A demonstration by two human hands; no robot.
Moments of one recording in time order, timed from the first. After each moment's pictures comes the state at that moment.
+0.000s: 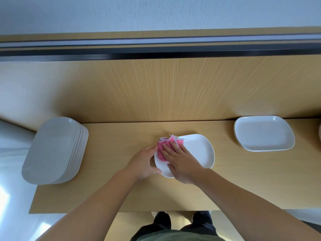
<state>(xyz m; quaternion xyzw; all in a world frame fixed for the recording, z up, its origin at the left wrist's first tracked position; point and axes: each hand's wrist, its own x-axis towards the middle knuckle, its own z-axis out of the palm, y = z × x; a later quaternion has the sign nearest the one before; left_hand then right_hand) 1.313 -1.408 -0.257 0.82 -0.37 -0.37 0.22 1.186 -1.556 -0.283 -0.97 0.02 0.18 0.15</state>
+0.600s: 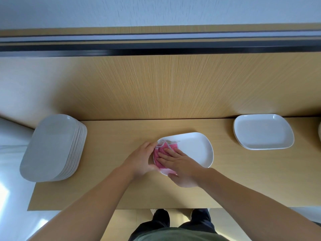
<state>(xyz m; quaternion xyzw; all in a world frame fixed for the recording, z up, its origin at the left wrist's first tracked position) 1.318 -1.406 -0.260 0.82 -0.43 -0.33 0.17 1.174 -1.555 -0.272 -0.95 -0.05 0.23 0.22</state>
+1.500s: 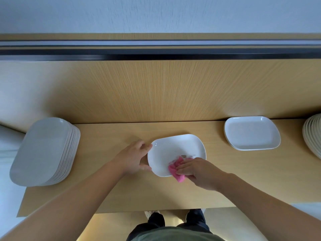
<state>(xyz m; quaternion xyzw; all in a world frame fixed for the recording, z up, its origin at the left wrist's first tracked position) 1.337 -1.407 -0.253 0.80 -0.54 -0.27 0.02 1.118 -1.603 -0.263 -0.95 -0.05 0.07 0.29</state>
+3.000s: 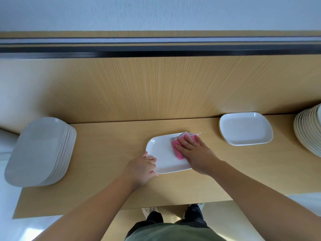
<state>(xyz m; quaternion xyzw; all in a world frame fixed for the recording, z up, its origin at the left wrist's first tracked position) 1.290 -1.404 -0.293 0.72 -0.66 -0.17 0.09 1.126 -1.624 -0.286 -1.00 0.04 0.08 -0.01</state>
